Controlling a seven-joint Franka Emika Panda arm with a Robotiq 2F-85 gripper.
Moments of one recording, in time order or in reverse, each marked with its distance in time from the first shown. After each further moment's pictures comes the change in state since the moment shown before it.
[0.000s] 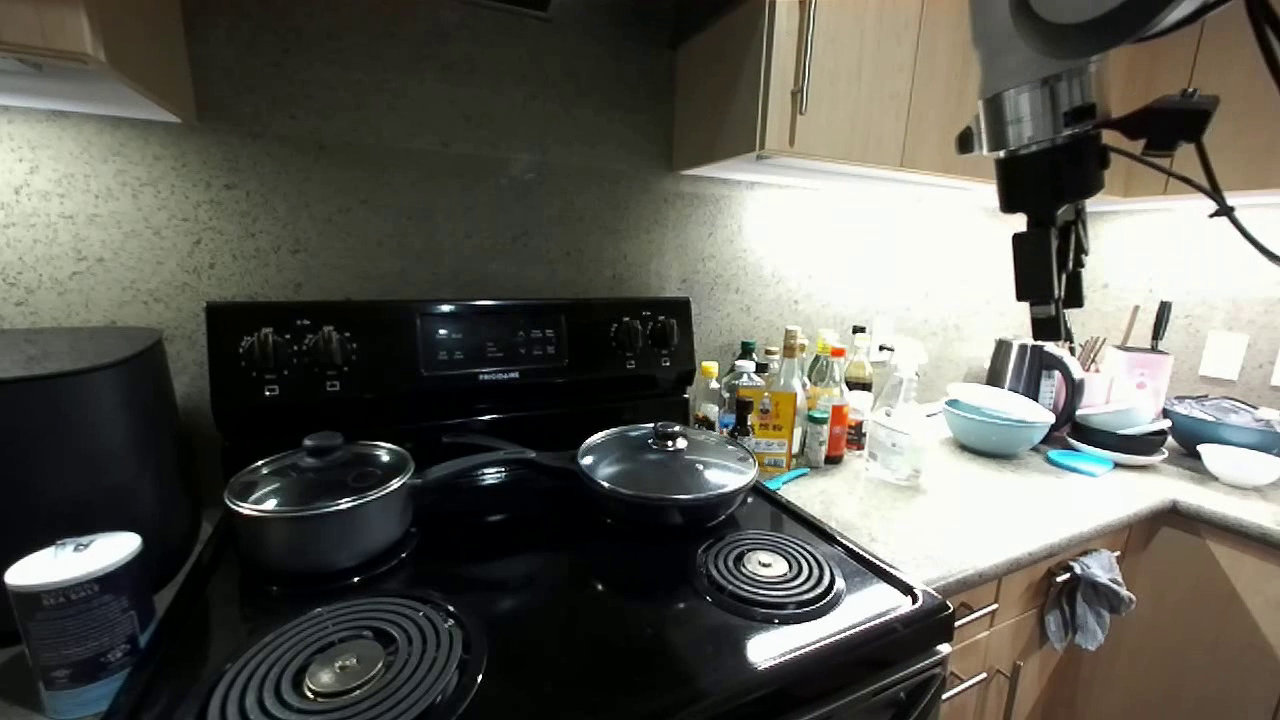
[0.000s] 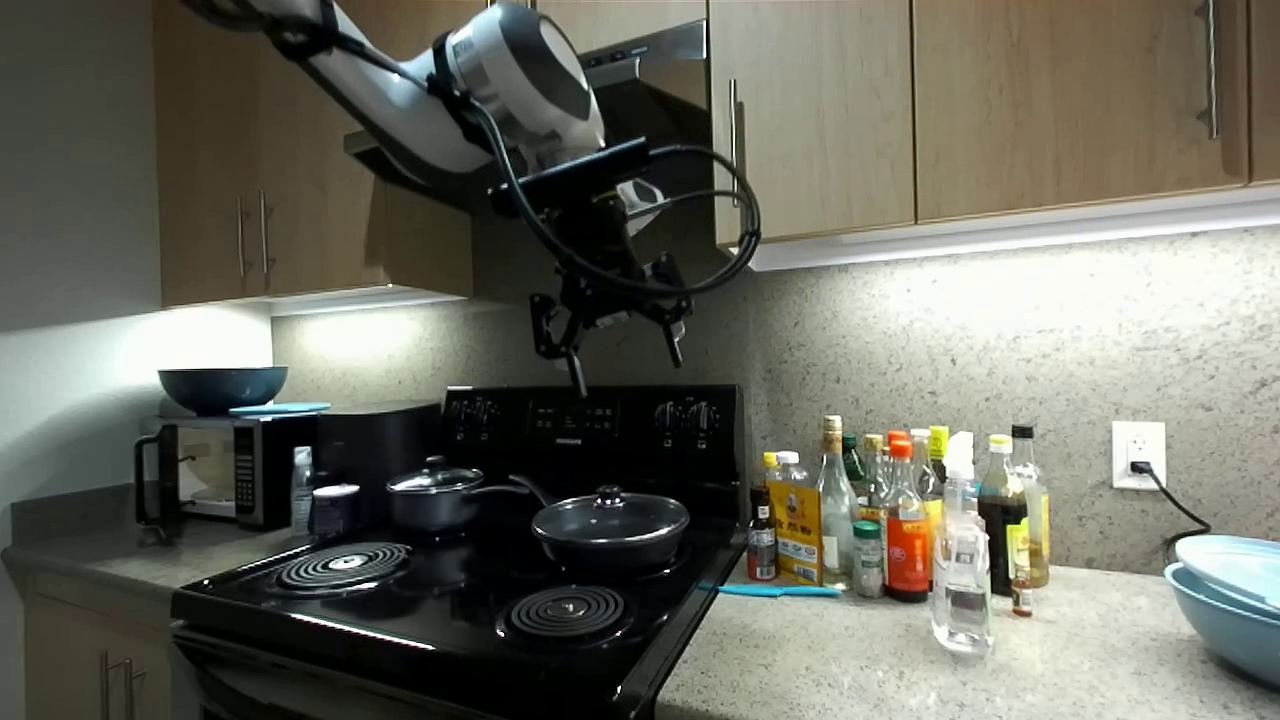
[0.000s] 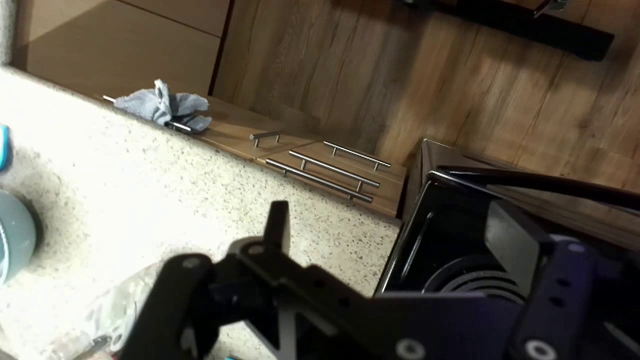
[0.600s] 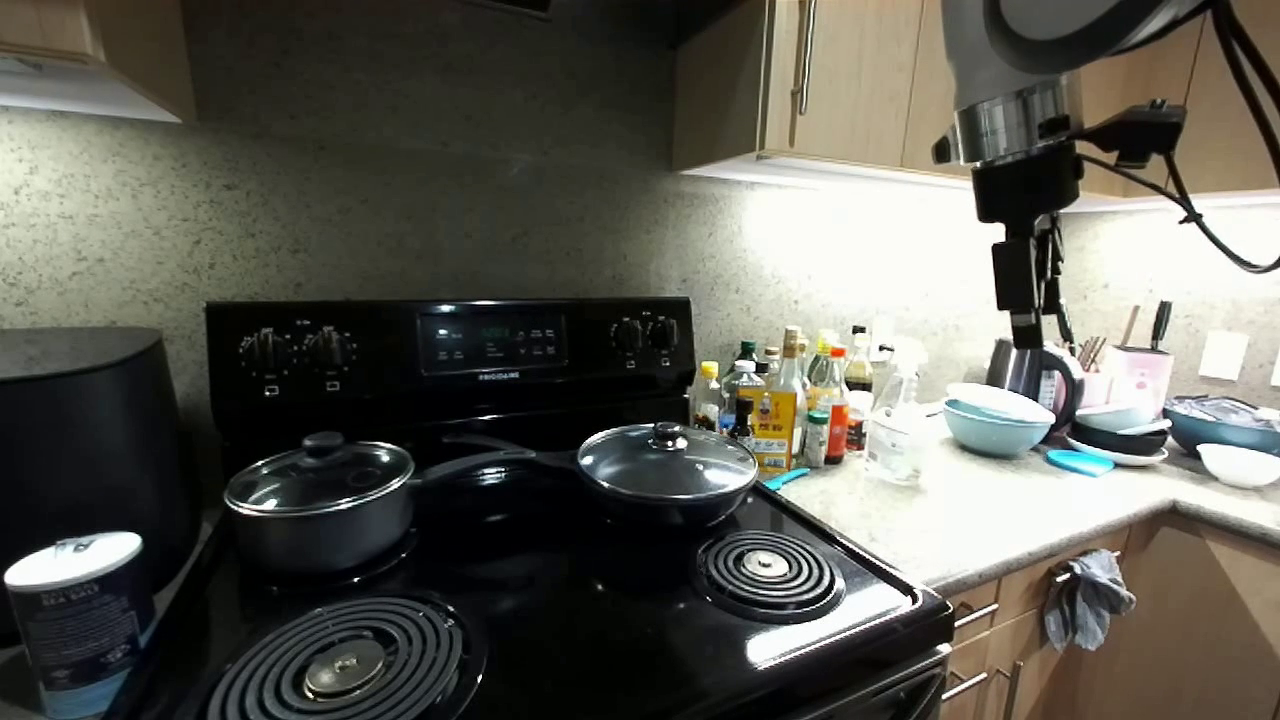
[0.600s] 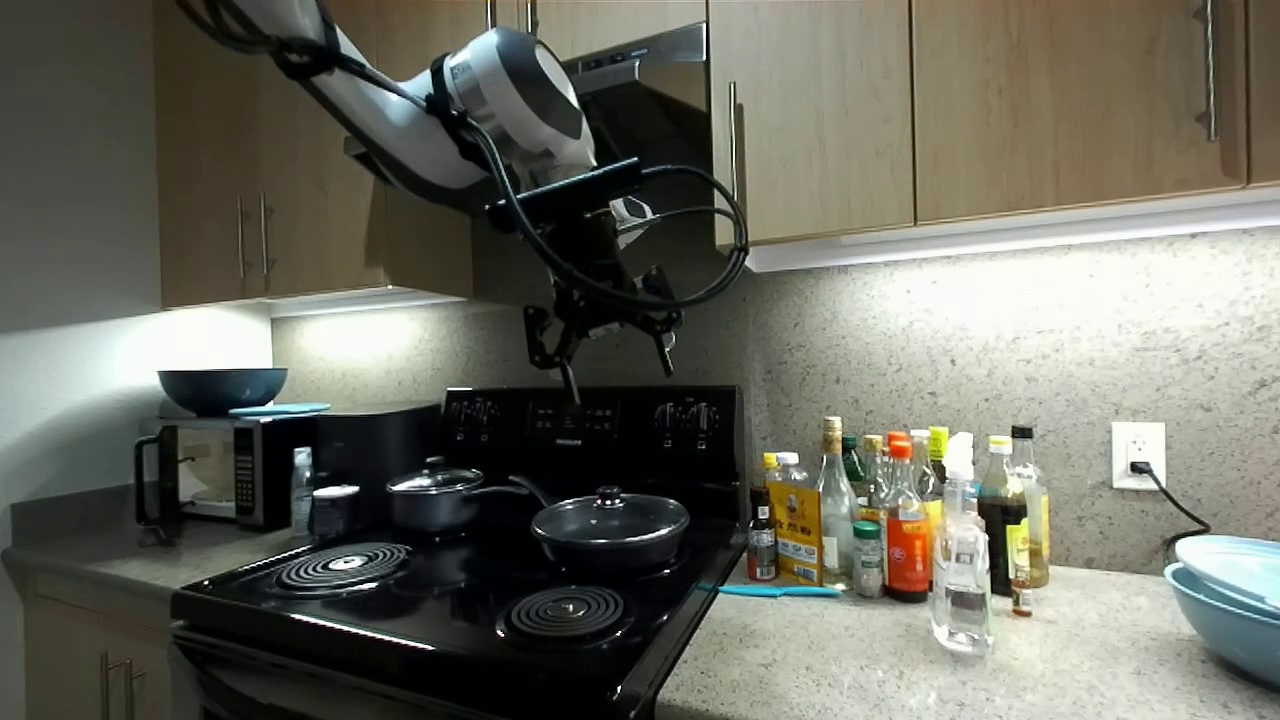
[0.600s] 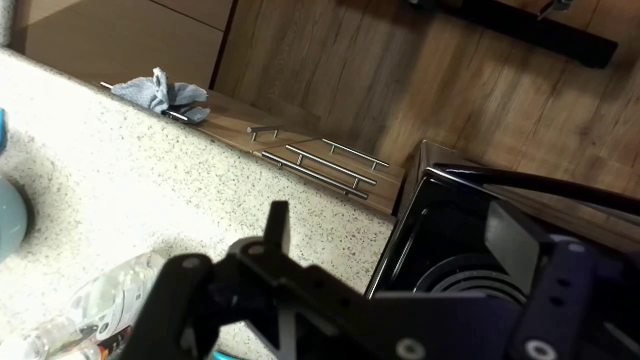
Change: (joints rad) arm 0.018 0.026 0.008 0.008 -0.009 0.008 -0.003
